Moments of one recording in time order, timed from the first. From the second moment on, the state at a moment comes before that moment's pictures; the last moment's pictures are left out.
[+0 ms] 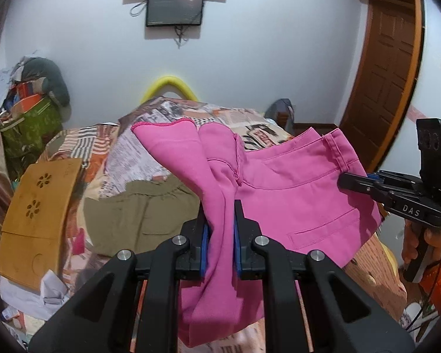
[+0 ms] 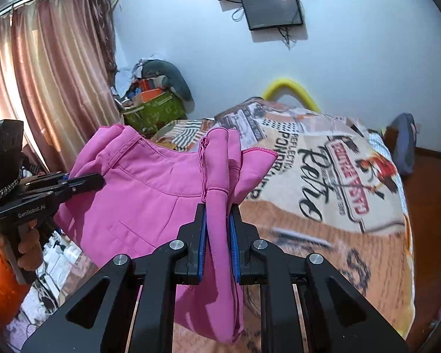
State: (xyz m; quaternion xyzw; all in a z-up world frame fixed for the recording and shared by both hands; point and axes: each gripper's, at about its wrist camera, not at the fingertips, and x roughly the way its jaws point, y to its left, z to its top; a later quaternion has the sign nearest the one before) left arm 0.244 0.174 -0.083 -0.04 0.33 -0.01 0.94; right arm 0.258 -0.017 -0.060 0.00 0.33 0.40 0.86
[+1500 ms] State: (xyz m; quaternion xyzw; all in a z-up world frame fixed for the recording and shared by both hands) left arm 0.385 0.376 -0.288 -0.11 0.46 0.06 0.88; right arm 0.400 0.175 -0.202 -0.14 0.45 0.40 0.79
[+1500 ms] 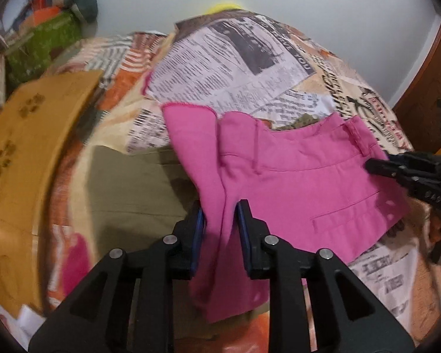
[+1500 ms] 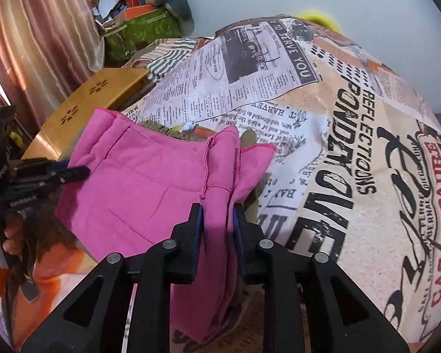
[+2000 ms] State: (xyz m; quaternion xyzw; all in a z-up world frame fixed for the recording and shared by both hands) left arm 0.386 0.385 -0.311 -0.10 0.50 0.10 0.86; right arm 0.409 0.157 -0.208 -0.15 0.45 0.36 0.80
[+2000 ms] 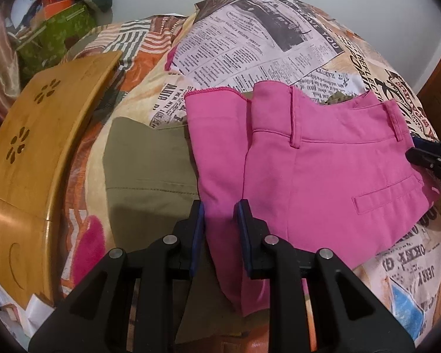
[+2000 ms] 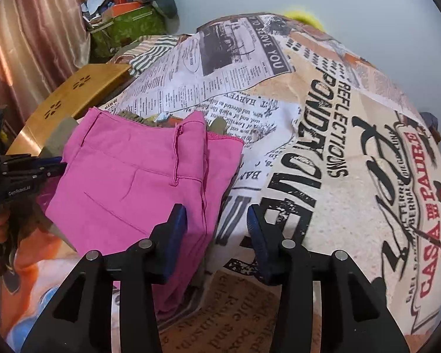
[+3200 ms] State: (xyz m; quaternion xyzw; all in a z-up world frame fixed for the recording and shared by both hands) left arm 0.076 0.172 0.019 0.00 0.15 0.11 0.98; right arm 0.106 0.031 0.063 -0.04 0.11 0.44 0.89
